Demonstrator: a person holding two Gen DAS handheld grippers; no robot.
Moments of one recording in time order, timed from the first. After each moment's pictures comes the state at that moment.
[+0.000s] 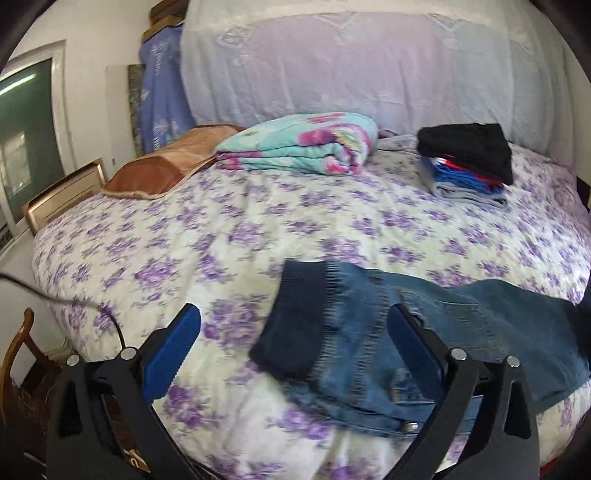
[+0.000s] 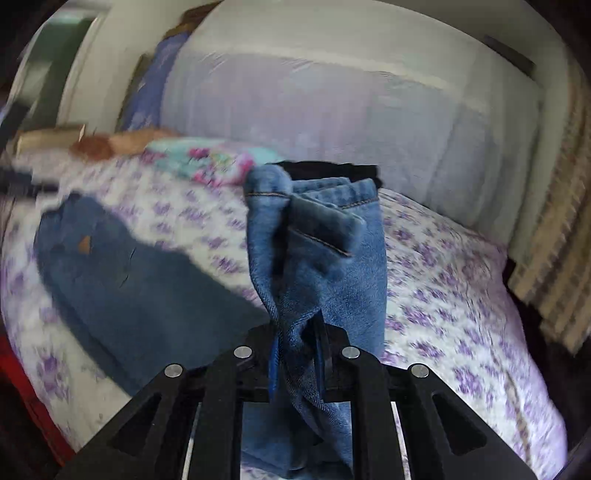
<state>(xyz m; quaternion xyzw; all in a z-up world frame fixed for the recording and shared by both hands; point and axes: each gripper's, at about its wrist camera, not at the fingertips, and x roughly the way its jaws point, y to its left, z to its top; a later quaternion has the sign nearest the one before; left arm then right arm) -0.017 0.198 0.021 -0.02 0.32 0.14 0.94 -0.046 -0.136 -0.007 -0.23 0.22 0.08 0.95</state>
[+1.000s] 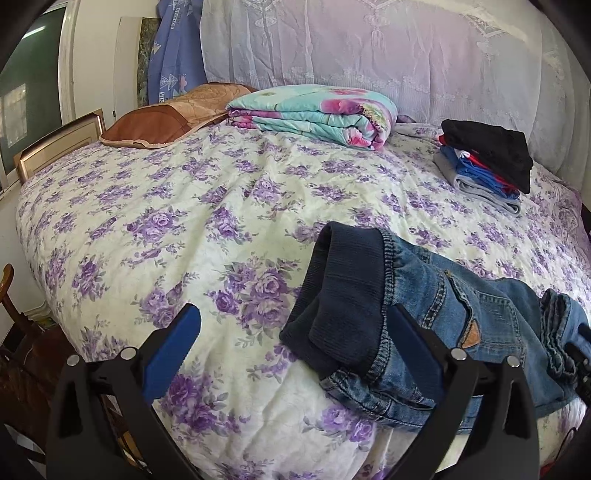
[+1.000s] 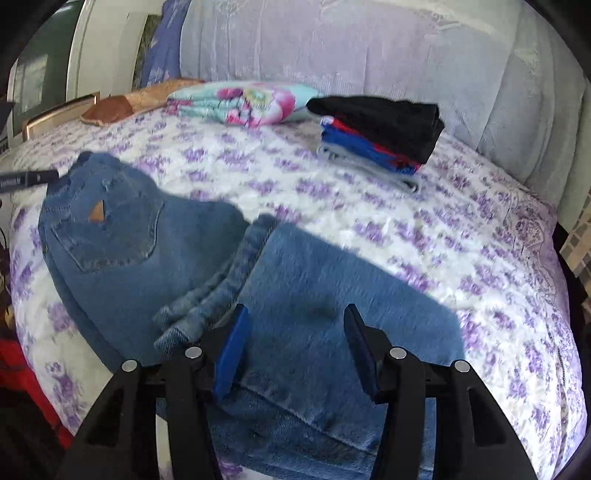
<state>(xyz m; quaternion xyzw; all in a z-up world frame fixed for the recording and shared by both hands) -0.007 0.236 -0.014 -0.08 0.36 0.12 0.92 -0.010 -0.115 -0.003 -0.15 0.31 0.11 0.93</state>
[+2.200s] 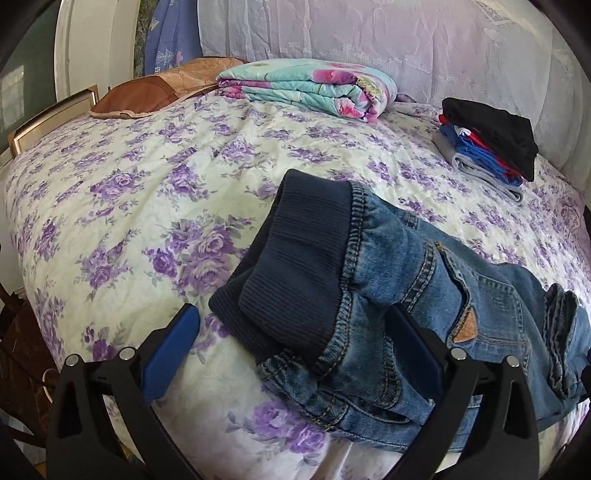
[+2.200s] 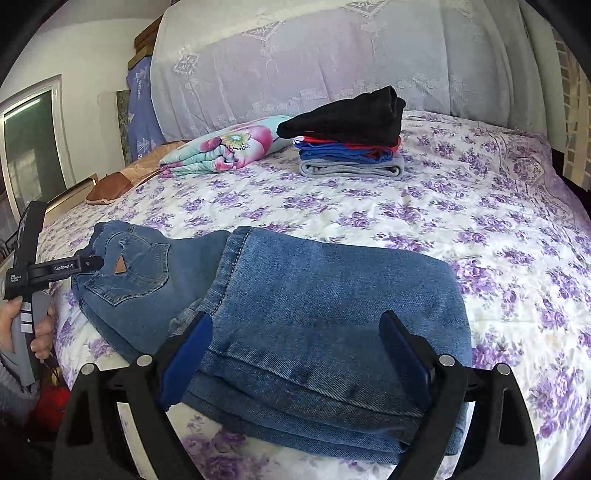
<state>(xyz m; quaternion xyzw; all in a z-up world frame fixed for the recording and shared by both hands) 0.013 0.206 -0.046 -0.11 0.39 0.12 0.91 -0.027 -0.169 -0.022 0.01 0.30 0.14 0.94</state>
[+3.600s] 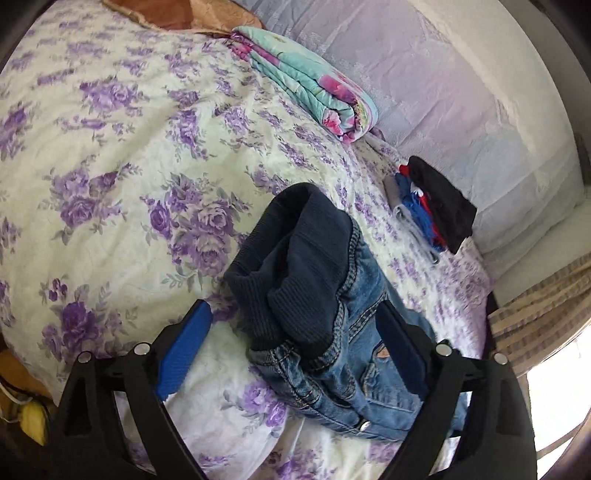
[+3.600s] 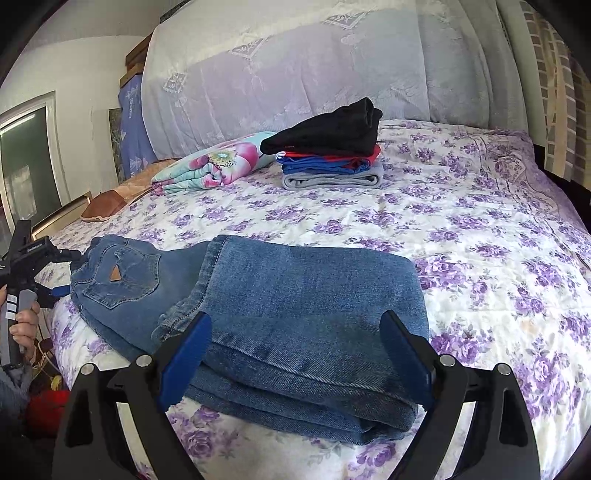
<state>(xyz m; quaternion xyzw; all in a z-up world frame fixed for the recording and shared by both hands) -0.003 0.275 -0.053 -0.38 0.37 -0.03 0.85 -0.044 -0.187 -0.022 0.03 0.28 0.11 0.95</state>
